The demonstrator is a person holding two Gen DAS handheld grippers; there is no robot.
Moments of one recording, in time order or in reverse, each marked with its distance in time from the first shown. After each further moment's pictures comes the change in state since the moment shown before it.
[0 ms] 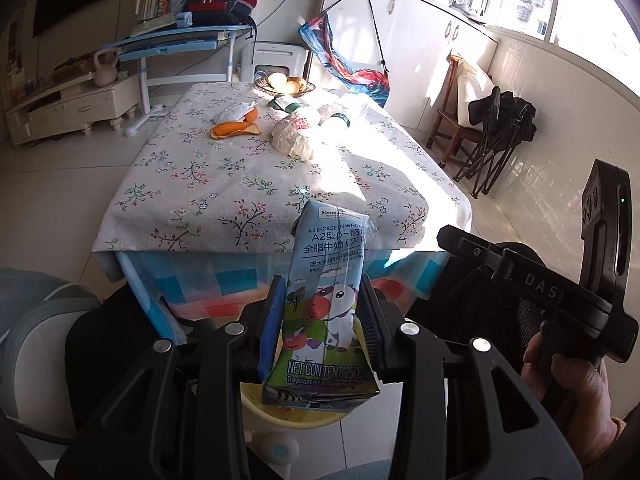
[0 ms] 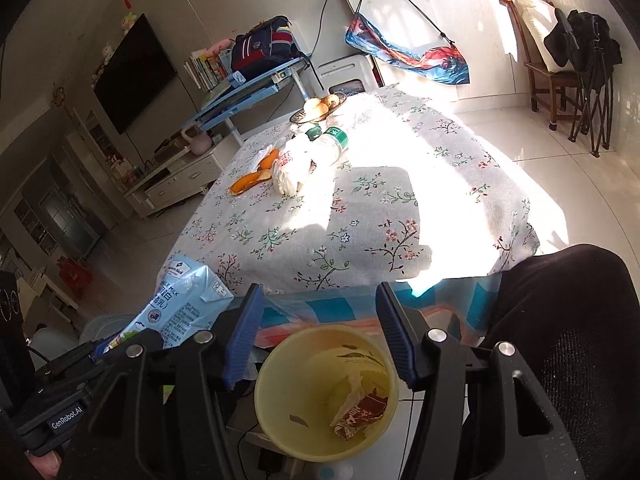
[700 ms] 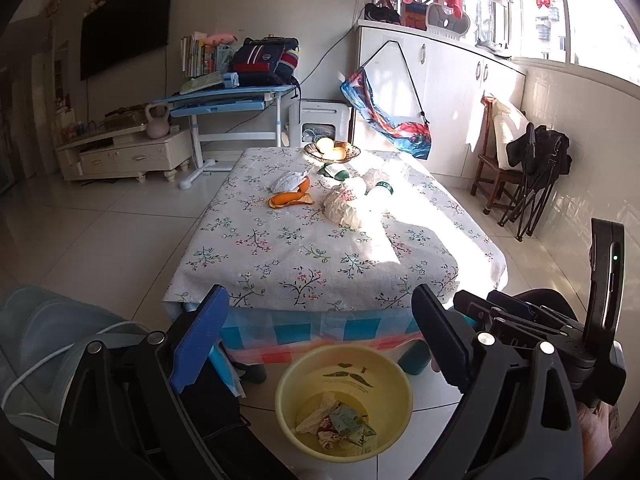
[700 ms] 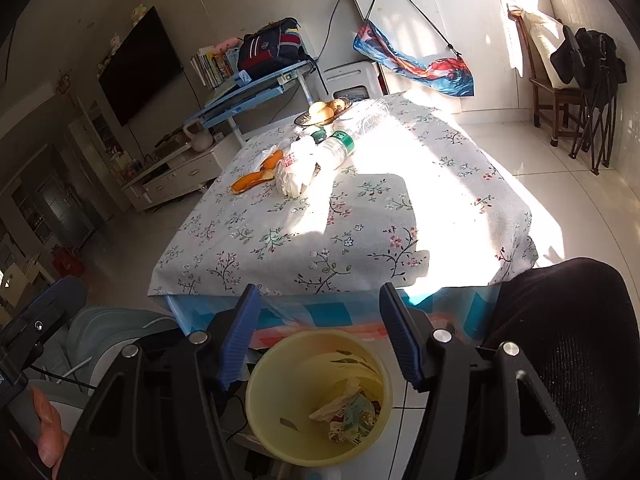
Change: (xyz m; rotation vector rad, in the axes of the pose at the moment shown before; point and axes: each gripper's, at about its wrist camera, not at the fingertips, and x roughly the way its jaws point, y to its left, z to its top) left arm -0.054 -0.009 0.018 0.012 -0.214 0.210; right arm -0.002 0.012 -0.005 -0.086 -0.022 -0.020
